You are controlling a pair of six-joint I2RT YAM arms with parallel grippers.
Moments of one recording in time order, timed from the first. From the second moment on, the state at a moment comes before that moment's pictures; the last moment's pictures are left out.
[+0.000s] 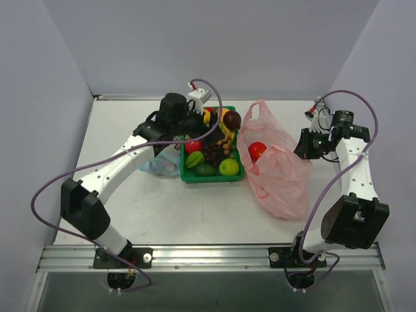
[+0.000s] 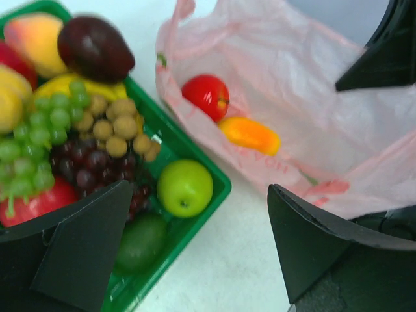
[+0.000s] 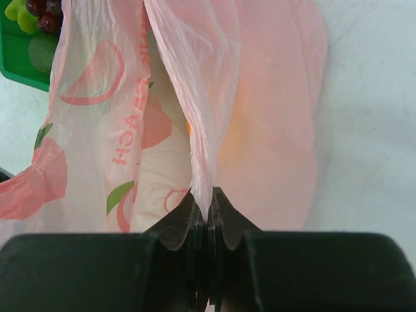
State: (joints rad) left arm -0.61 1.64 1.56 -0.33 0.35 -0.29; right arm -0.26 1.44 1.30 -1.03 -0.60 -0.31
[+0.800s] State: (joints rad) left arm -0.77 1.85 1.37 -0.30 0.22 -0.52; right arm -0.26 1.44 1.29 -1.03 -0.59 -0.31
